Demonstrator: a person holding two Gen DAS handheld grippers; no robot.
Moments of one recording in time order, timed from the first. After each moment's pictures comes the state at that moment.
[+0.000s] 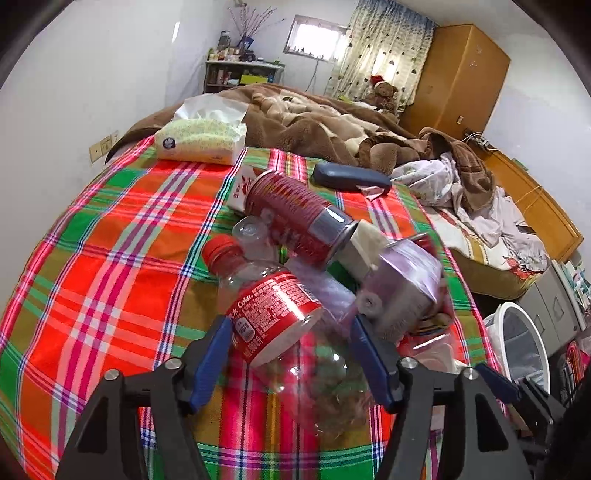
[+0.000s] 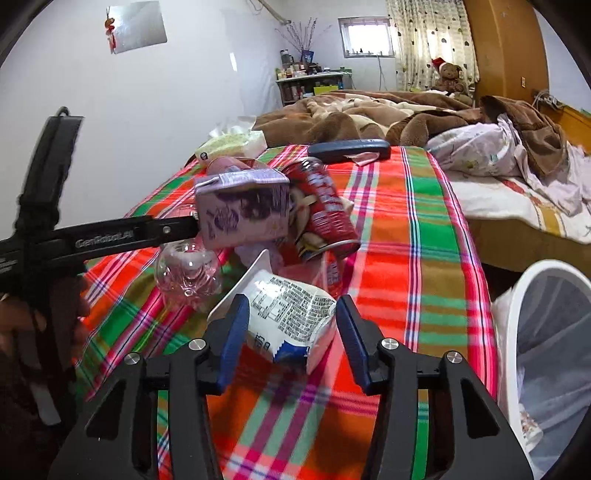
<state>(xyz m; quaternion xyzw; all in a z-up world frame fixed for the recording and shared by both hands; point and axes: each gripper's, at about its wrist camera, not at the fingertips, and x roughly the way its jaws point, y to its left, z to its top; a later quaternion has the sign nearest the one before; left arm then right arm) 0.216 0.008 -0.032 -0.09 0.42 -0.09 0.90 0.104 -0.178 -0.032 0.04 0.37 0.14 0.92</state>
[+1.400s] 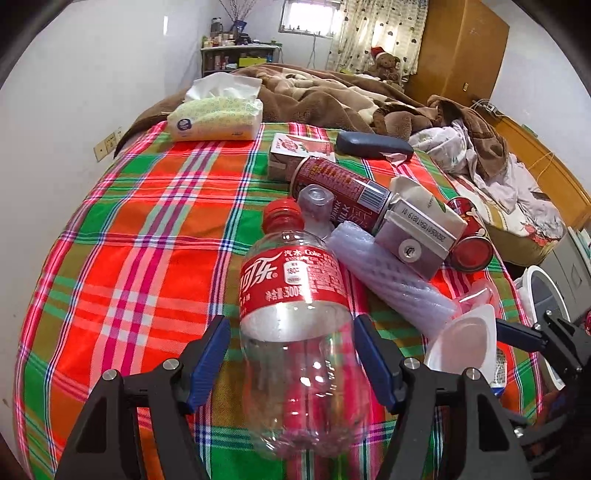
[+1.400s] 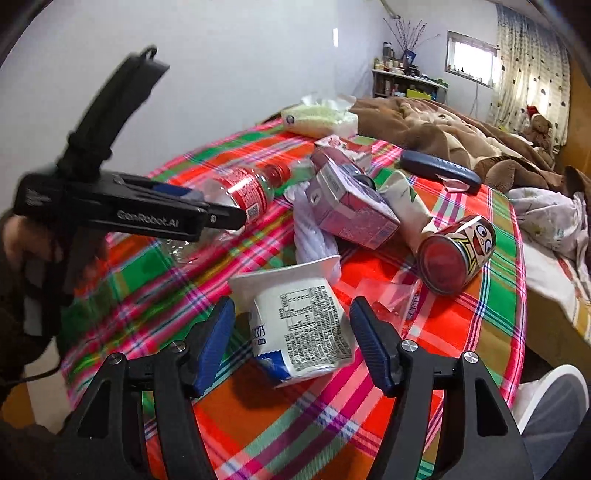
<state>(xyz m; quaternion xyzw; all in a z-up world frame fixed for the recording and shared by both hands) 0.216 0.031 -0.045 -0.03 0.46 -0.08 0.88 0.131 -0.139 -0.036 -0.10 0.38 0.28 0.88</state>
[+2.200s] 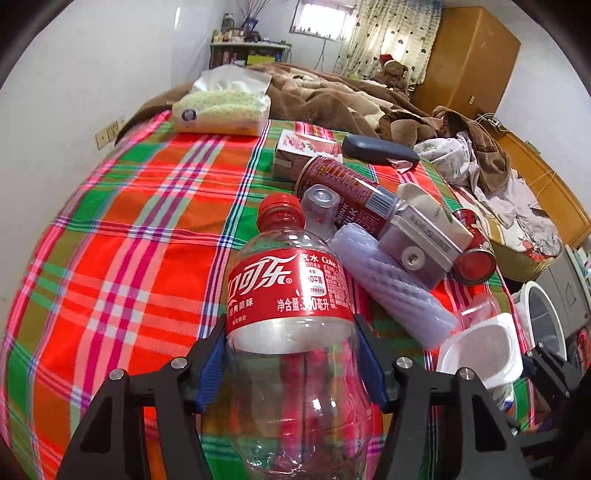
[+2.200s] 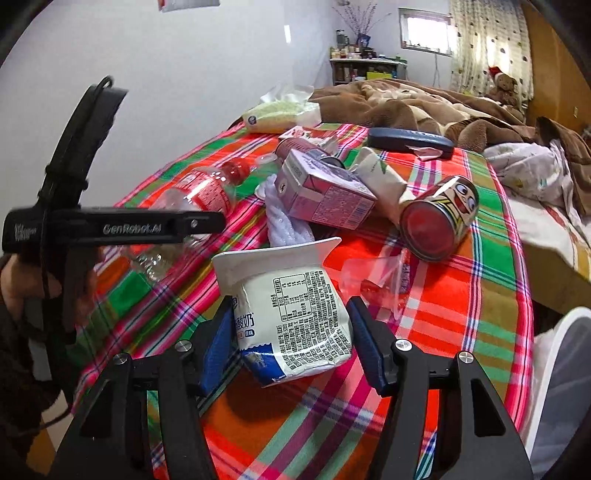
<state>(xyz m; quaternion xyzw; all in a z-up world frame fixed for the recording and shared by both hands) 0.218 0.036 -0.050 -0.06 0.45 -0.08 0.89 0.126 -0.150 -0.040 -0.02 0.39 0.22 0.89</state>
